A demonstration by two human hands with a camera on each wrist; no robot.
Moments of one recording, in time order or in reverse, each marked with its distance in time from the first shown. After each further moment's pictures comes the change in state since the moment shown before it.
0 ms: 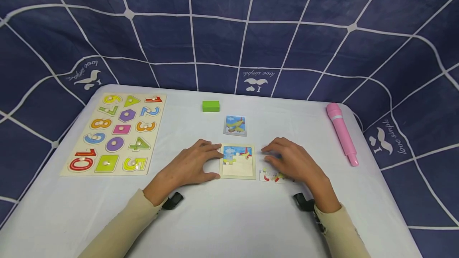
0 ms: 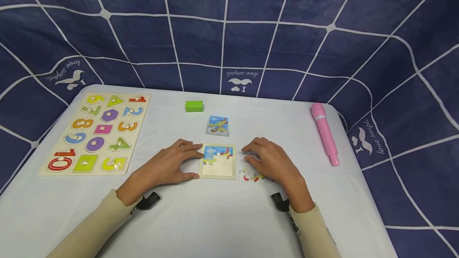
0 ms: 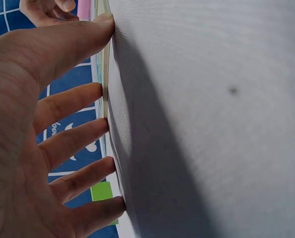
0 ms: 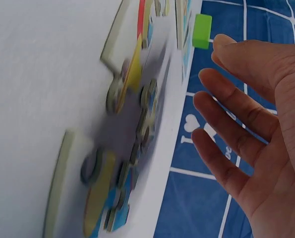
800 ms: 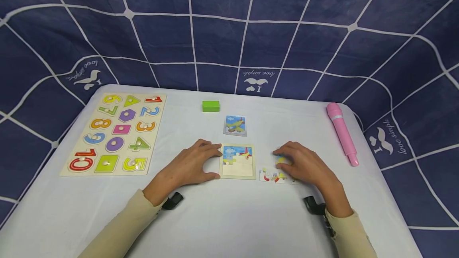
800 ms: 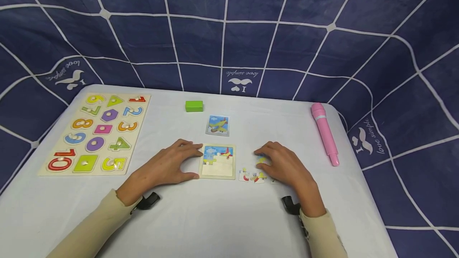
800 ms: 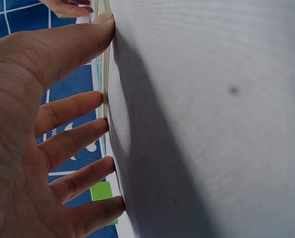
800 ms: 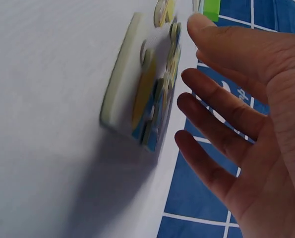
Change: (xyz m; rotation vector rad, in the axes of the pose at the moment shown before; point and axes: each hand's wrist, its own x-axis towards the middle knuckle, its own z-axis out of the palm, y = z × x) left_hand 0.000 0.000 0.000 -0.050 0.007 -0.029; right_hand -0.024 0.022 -0.004 0.006 -0.078 0.142
